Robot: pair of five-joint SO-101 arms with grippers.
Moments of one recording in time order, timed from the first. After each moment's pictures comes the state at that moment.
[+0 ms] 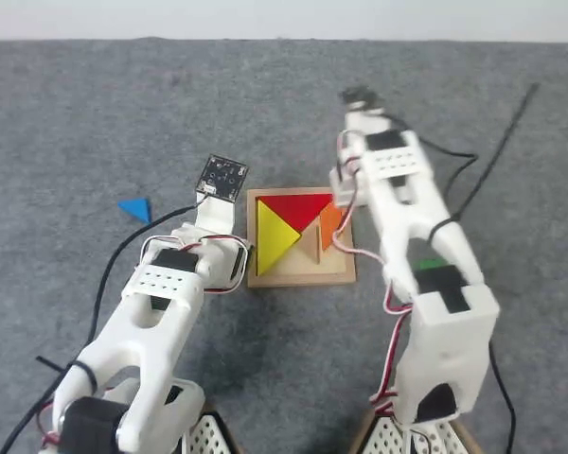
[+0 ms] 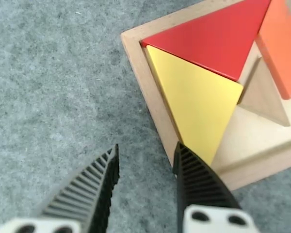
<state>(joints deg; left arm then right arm) 4.3 -23.2 62.8 35.6 -3.0 -14.2 23.7 -7.2 68.0 -1.2</state>
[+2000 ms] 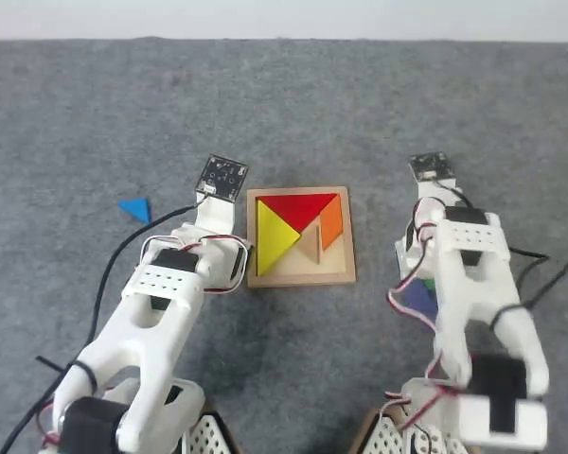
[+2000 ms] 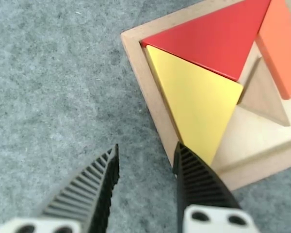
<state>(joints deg) 4.3 -23.2 62.8 35.6 -3.0 0.8 -6.4 40.9 57.8 11.4</state>
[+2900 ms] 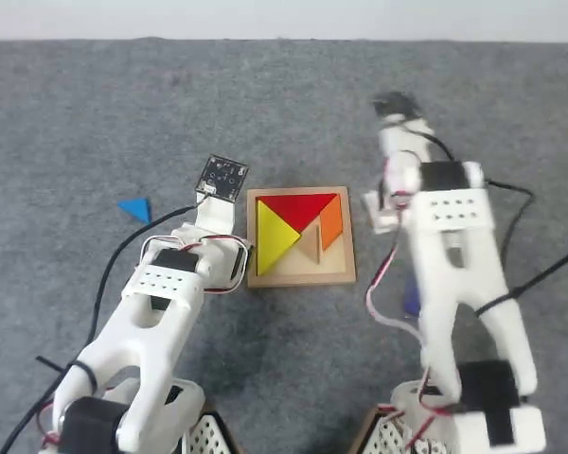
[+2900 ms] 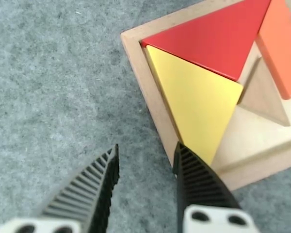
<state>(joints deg) 4.3 -23.2 62.8 35.6 -3.0 -14.2 -11.6 16.8 73.4 12.2</state>
